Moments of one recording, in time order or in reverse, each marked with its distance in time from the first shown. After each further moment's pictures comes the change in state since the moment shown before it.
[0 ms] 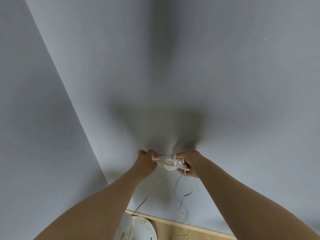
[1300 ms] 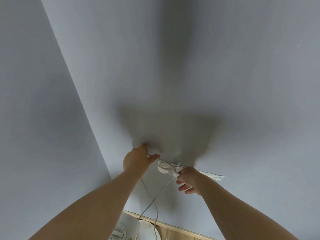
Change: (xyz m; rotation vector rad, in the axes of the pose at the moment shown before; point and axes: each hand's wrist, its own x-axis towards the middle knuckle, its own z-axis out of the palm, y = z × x) left_hand 0.009 -0.017 -0.037 0.338 0.347 -0.031; right_hand 0.023 0.027 0.031 -0.543 -0.052 -0.048
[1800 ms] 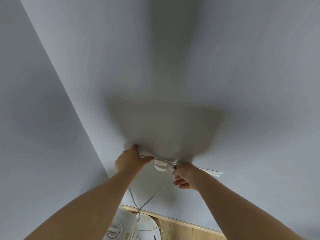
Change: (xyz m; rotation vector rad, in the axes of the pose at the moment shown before) left_hand 0.005 -0.013 0.020 -0.010 -0.059 -0.168; right_hand 0.000 -0.001 -0.001 0.165 -0.063 0.061
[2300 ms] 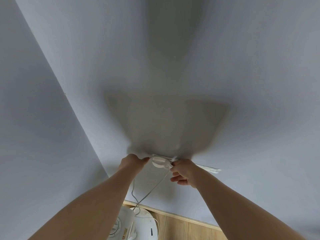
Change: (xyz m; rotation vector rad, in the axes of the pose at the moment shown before) left_hand 0.001 -0.004 0.017 -0.227 -0.311 -0.269; right_hand -0.003 -0.004 0.001 0.005 0.022 -0.016
